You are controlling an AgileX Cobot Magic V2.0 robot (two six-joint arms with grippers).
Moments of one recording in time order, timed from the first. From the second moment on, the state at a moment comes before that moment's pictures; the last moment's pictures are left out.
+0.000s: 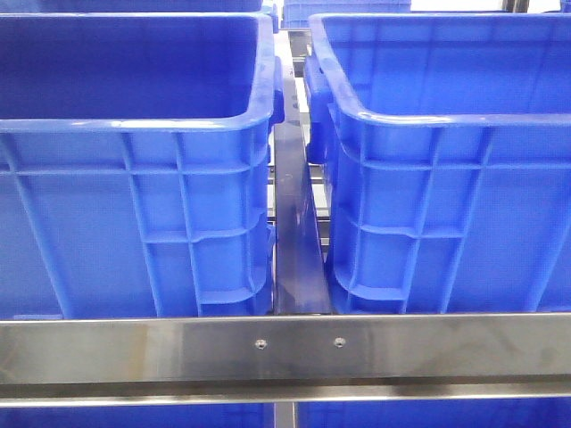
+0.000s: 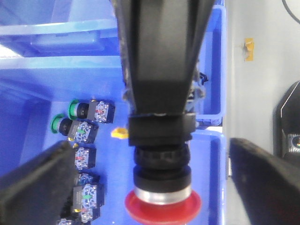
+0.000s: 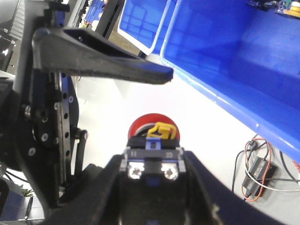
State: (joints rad) left arm -0.41 1.05 -1.20 -0.44 1.11 1.20; right arm 0.66 1.42 -1.11 1.45 0.74 -0.60
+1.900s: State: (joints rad) left arm -0.41 0.21 -0.58 0.29 0.70 -0.14; right arm -0.06 1.42 -1.11 1.37 0.88 -0.61
